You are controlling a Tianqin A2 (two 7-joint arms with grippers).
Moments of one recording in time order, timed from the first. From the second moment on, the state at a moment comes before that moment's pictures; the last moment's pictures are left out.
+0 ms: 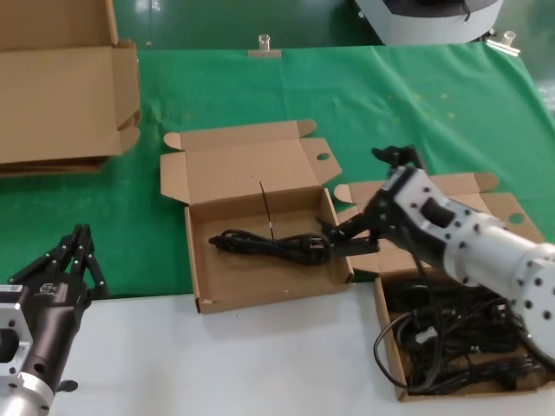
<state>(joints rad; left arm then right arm) 0.00 -0.30 1.60 -1.60 -1.80 0.00 0.00 0.57 0.22 -1.73 1.51 0.74 -0.69 0.47</state>
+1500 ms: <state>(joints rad) 0.00 -0.30 1.60 -1.60 -1.80 0.00 0.00 0.28 0.25 -1.60 1.59 1.15 -0.38 0.30</state>
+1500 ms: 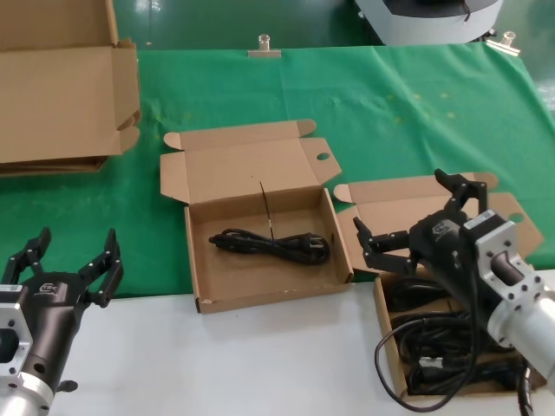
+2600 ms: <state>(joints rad) 0.00 -0.30 1.60 -1.60 -1.80 0.00 0.00 0.09 0.28 -1.60 1.60 1.58 -0.13 0.10</state>
